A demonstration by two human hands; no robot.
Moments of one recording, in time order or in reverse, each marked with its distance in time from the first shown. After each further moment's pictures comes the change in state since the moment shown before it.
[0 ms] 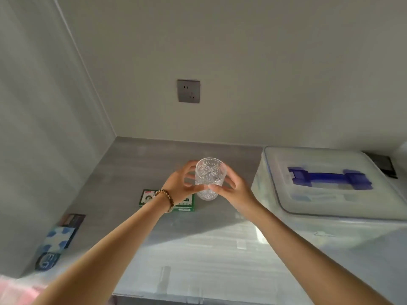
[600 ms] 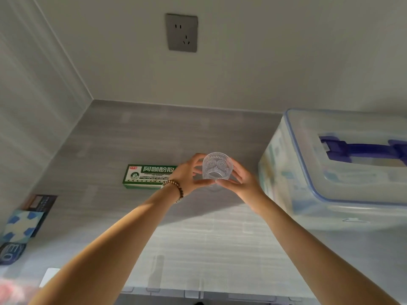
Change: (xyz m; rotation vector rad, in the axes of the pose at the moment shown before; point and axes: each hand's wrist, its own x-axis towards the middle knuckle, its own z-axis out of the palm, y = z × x) left_hand 0.033 -0.096 0.067 0.055 -0.139 -0.078; right_hand 0.027 0.129 -0.017 0.020 0.003 0.197
